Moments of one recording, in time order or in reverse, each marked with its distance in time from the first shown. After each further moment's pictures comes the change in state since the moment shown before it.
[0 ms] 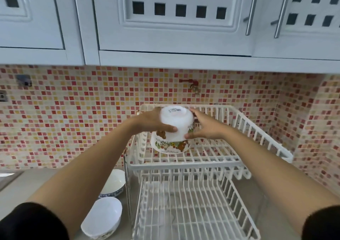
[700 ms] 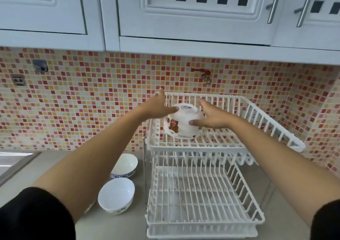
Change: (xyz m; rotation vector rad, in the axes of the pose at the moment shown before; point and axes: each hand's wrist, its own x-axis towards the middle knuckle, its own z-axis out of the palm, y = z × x) left_hand -0.034 -0.004 -0.014 0.289 0.162 -0.110; right_hand -0.008 -0.037 0.015 -0.117 -0.025 0.081
